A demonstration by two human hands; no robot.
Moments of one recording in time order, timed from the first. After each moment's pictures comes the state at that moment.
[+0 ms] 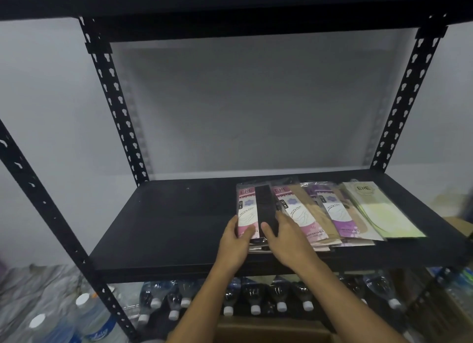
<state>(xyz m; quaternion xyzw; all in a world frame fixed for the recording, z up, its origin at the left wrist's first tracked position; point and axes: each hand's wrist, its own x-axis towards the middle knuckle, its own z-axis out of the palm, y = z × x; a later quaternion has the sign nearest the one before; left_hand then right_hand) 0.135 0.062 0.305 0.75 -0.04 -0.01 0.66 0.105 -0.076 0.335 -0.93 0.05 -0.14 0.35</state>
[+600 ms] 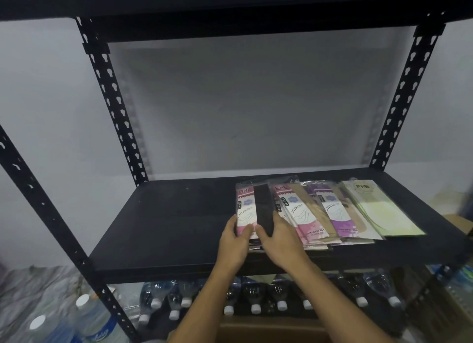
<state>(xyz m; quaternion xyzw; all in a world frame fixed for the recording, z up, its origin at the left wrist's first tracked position) 0.133 0.059 0.306 0.75 -0.03 0.00 0.66 0.105 -0.061 0.331 -0.89 0.06 -0.14 0.43</state>
